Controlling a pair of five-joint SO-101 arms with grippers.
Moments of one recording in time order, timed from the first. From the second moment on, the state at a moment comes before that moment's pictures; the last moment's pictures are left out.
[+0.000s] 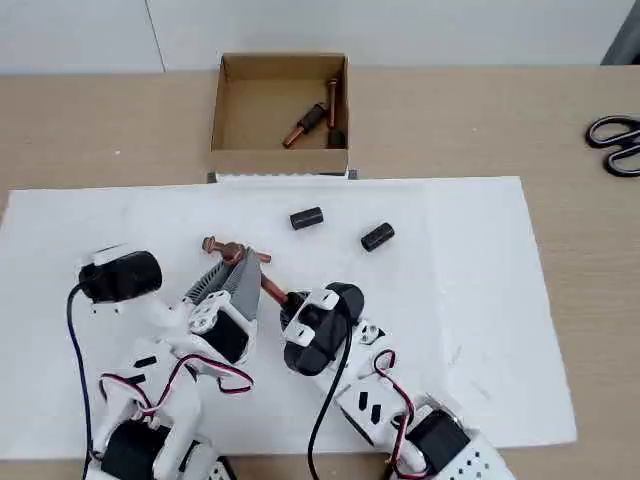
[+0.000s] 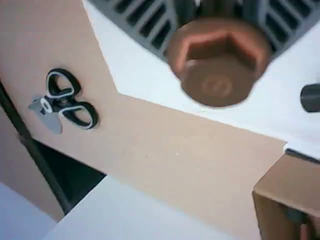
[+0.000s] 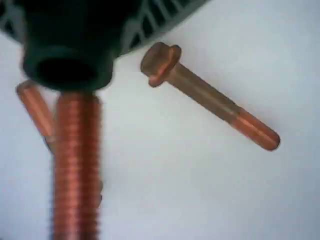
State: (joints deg) left arm 18.0 -103.4 78.9 49.8 44.5; right arm -44.6 -102.8 95.6 35.0 8.5
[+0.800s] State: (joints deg) left arm 18.9 -103.4 79.1 46.3 41.8; right arm -44.6 -102.7 95.5 35.0 11.9
